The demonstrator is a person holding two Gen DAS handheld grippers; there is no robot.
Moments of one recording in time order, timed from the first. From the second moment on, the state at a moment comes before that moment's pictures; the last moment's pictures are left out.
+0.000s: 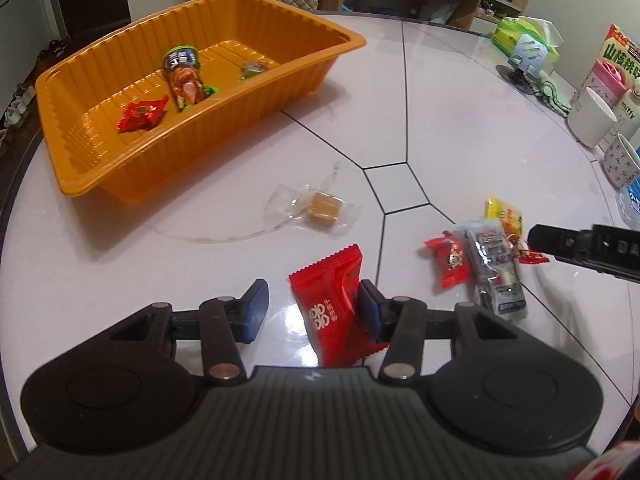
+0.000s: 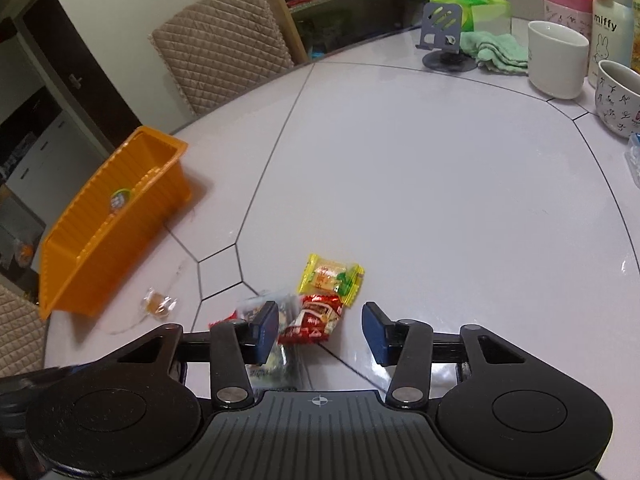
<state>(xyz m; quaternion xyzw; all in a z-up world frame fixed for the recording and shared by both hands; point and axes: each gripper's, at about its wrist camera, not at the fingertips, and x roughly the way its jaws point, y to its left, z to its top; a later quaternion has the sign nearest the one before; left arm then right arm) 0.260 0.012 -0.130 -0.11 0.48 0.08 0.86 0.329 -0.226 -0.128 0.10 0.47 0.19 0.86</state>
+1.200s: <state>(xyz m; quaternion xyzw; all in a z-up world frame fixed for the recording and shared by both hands) 0.262 0.008 -0.135 -0.12 0.50 0.07 0.85 0.315 -0.216 -0.155 -0.08 0.45 0.22 0.86</state>
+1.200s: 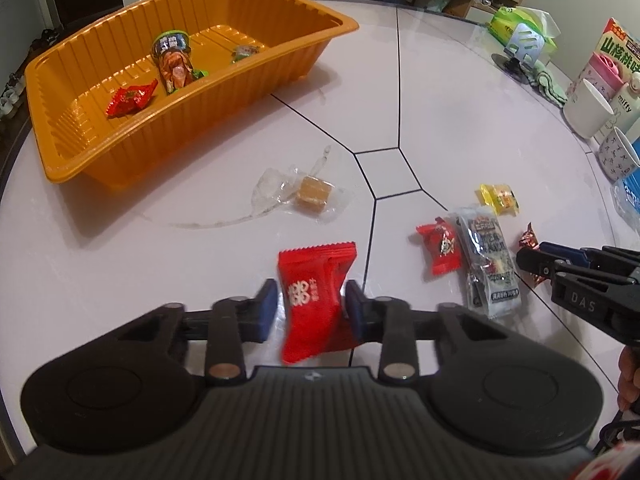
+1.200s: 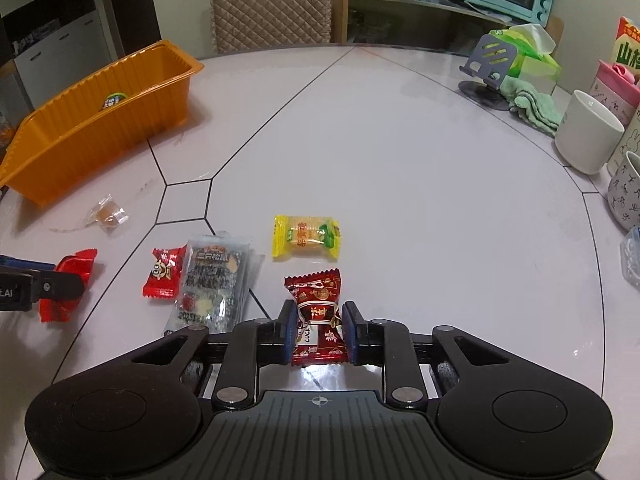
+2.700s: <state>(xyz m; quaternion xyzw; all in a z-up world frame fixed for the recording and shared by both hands) 0.235 0.090 -0.020 -0.18 0.37 0.14 0.90 0.332 -0.091 -0.038 0.03 0.39 0.43 0.81</state>
